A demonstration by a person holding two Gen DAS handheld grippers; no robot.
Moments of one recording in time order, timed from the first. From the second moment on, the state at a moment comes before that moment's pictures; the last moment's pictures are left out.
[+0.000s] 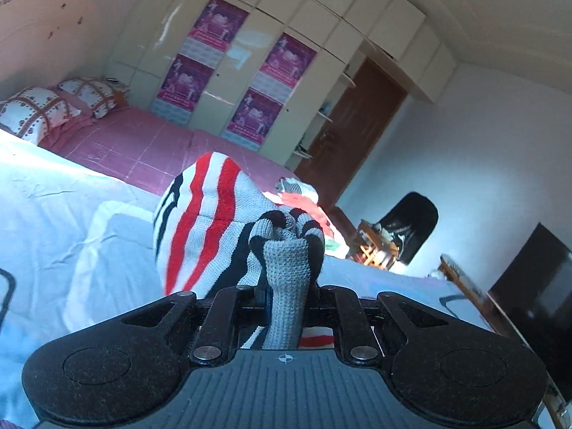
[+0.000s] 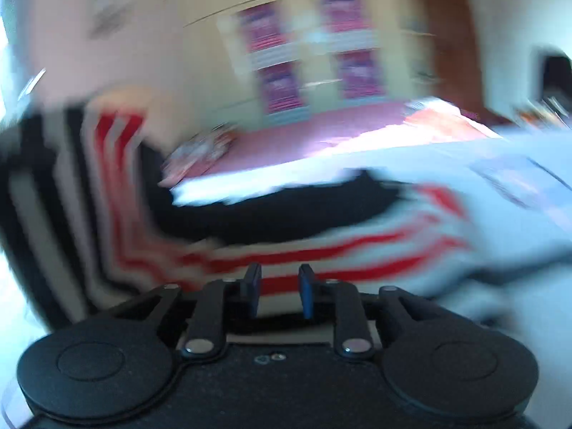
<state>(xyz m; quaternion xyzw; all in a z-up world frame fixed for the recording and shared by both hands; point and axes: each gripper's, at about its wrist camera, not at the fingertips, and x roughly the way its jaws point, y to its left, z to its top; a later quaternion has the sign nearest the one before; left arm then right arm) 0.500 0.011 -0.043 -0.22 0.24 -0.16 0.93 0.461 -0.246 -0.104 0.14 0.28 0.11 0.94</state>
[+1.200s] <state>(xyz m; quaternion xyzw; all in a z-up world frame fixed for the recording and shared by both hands) 0.481 -0.001 -0.111 -0.24 0.32 -0.08 0.91 0.435 -0.286 -0.045 0.18 0.29 0.16 0.93</state>
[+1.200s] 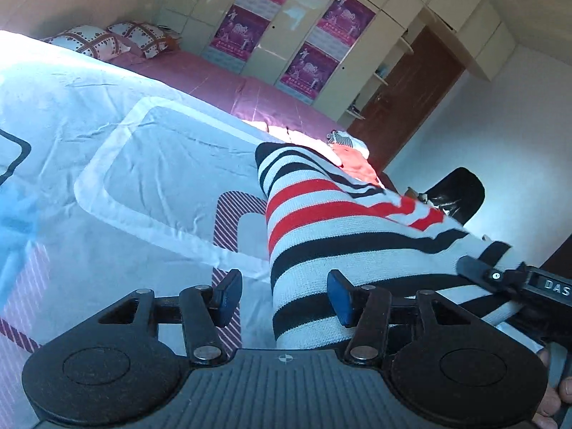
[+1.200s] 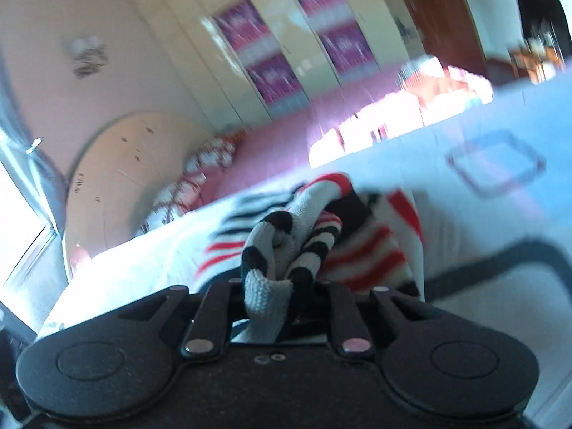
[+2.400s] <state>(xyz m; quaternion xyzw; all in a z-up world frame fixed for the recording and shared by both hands) 0.519 -0.026 -0.110 -0.18 0.36 -0.10 0.91 0.472 -0.339 -0.103 0.23 0.36 0.09 0.90</state>
